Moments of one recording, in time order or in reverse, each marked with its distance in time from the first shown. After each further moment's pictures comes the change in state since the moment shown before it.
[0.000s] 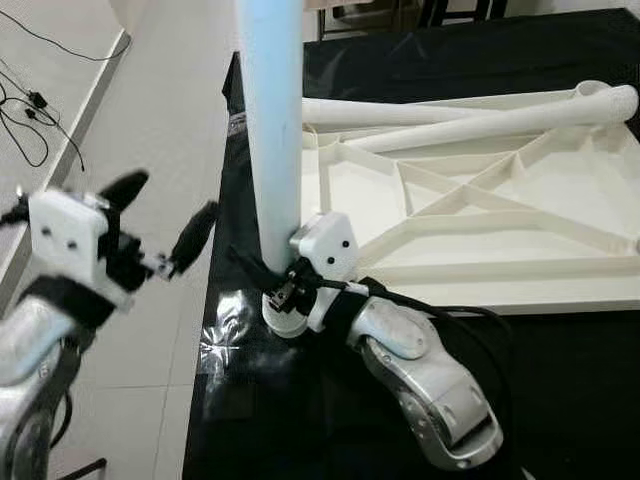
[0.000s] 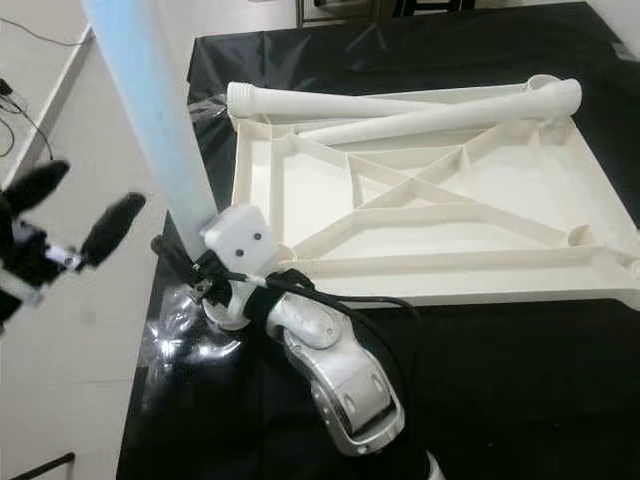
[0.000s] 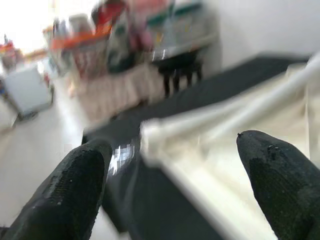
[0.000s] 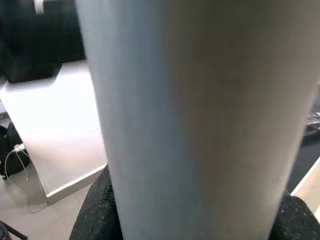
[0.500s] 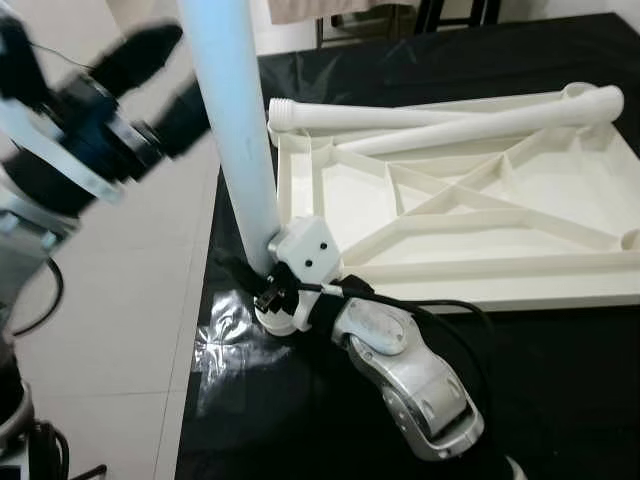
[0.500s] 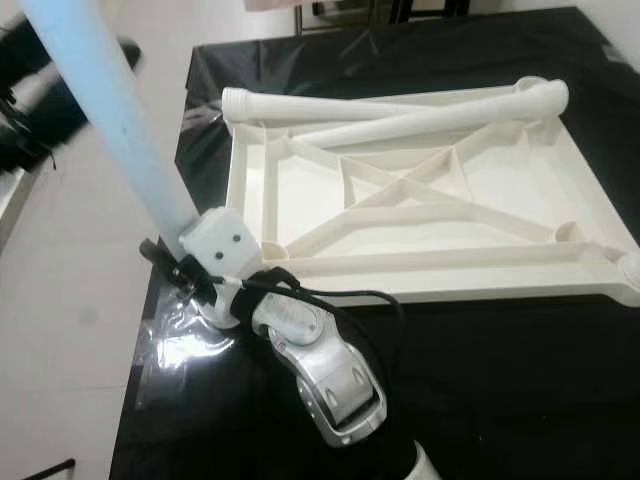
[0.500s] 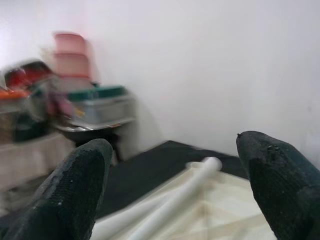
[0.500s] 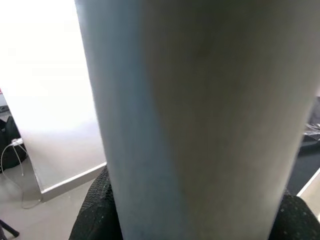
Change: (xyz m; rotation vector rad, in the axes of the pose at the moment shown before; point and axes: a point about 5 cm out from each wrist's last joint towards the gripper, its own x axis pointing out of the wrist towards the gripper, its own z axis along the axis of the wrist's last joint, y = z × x) left arm 0.040 0.008 0.071 -0.337 -0.237 -0.395; right arm 0.012 0.004 -0.006 -0.043 -0.002 0.023
